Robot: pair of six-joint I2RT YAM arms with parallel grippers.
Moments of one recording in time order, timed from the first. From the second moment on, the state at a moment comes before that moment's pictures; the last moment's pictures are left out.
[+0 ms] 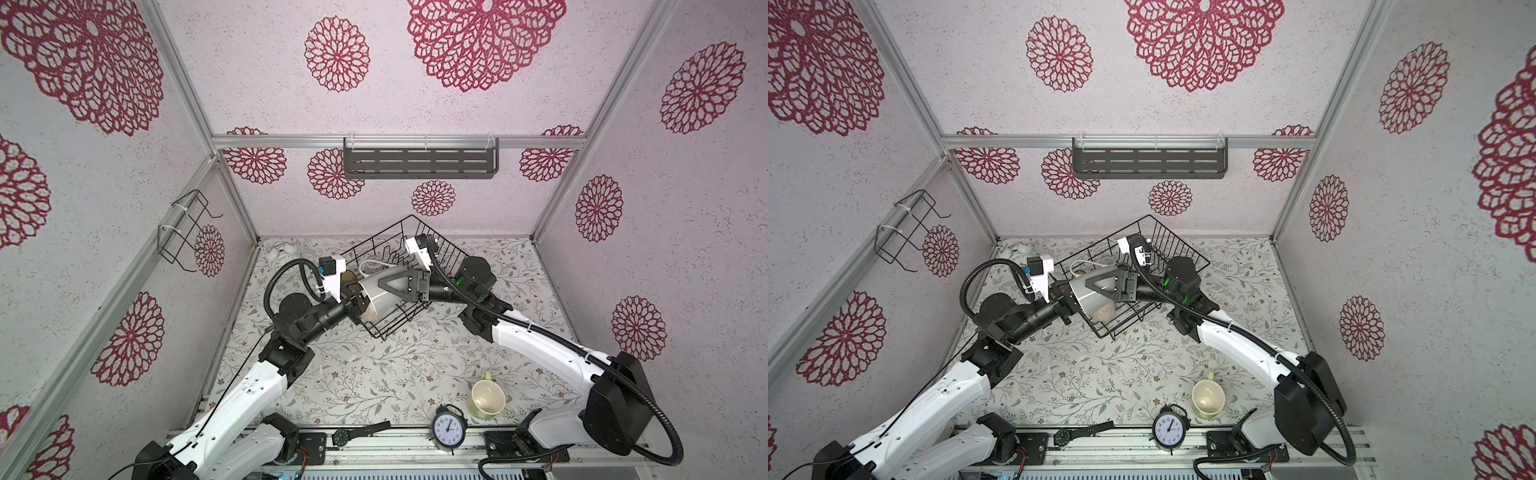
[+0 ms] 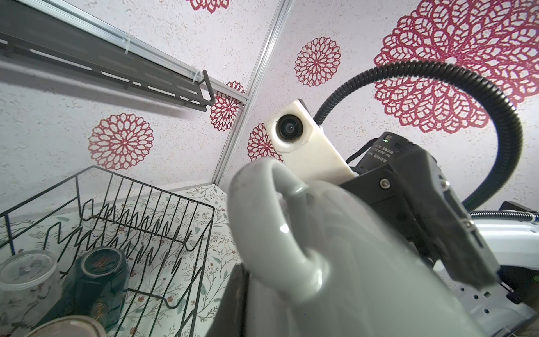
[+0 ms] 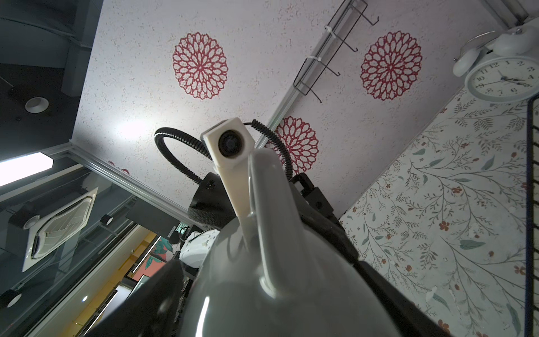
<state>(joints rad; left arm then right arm) -0.50 0.98 0.69 0.43 0.41 -0.49 0.72 1.41 1.08 0.54 -0.84 1.13</state>
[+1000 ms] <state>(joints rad) -0.49 1.00 0.71 0.21 0.29 -0.37 0.59 1.42 1.13 0.19 -0.73 0.86</state>
